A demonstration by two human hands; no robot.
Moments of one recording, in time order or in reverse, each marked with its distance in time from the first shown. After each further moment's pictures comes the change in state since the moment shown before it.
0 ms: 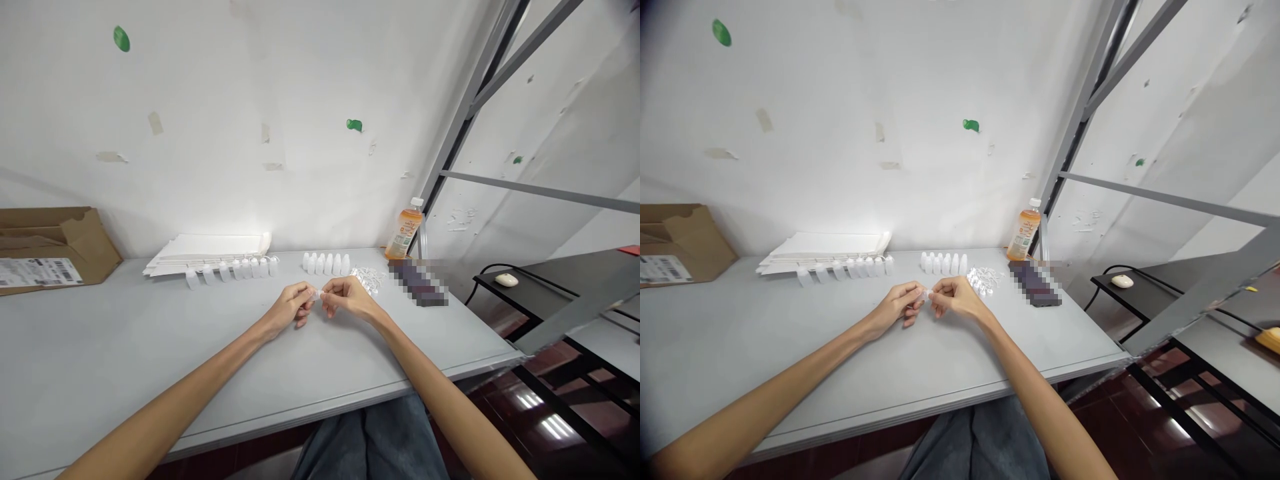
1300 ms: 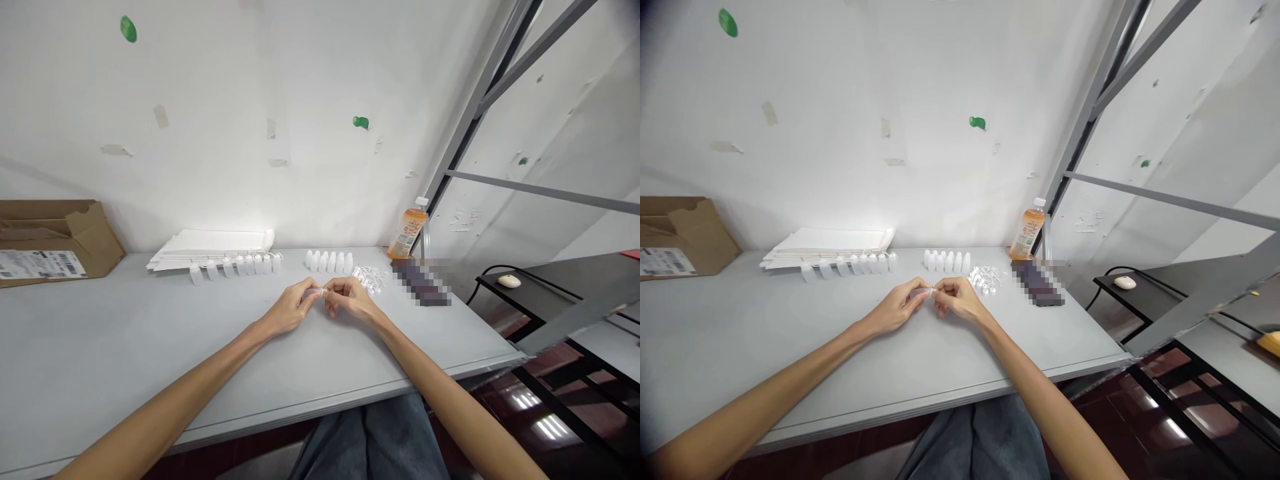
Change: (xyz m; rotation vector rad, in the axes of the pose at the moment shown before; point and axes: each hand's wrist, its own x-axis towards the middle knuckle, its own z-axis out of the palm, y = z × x) left_hand -0.007 0.006 -0.005 0.640 0.044 0.216; right_hand 0.004 0.013 0.006 0.032 0.027 -0.024
